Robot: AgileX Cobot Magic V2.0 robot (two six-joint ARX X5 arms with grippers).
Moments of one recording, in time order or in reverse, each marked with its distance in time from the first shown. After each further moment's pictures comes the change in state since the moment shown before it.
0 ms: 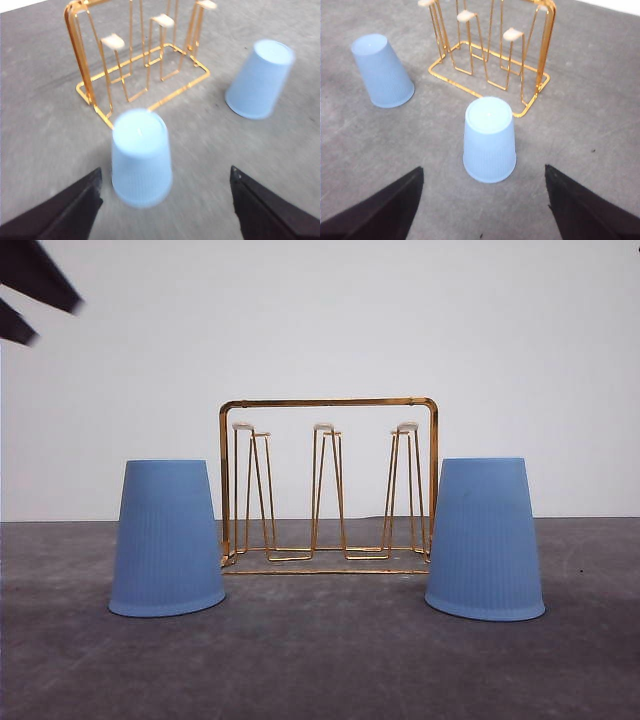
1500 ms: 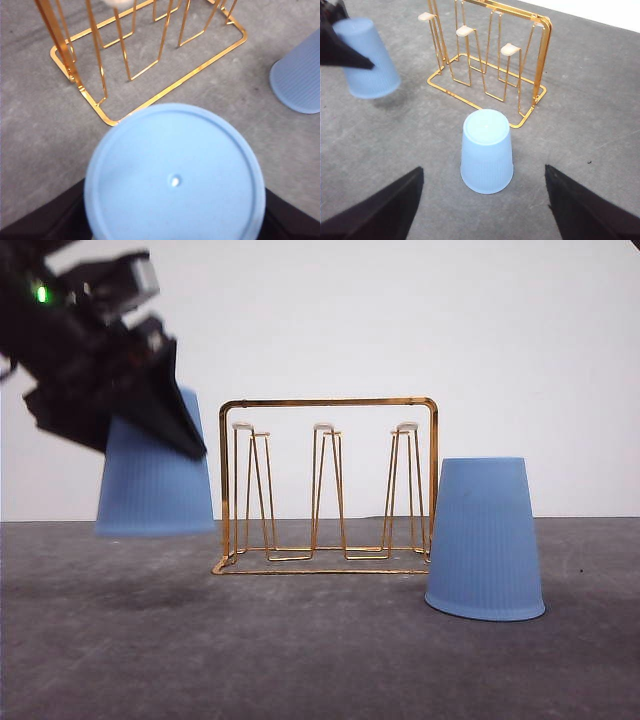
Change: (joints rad) left_arx -0.060 0.517 0.226 0.024 -0.076 -0.041; right_arx 0.000 0.000 0.000 0.025 0.000 0.001
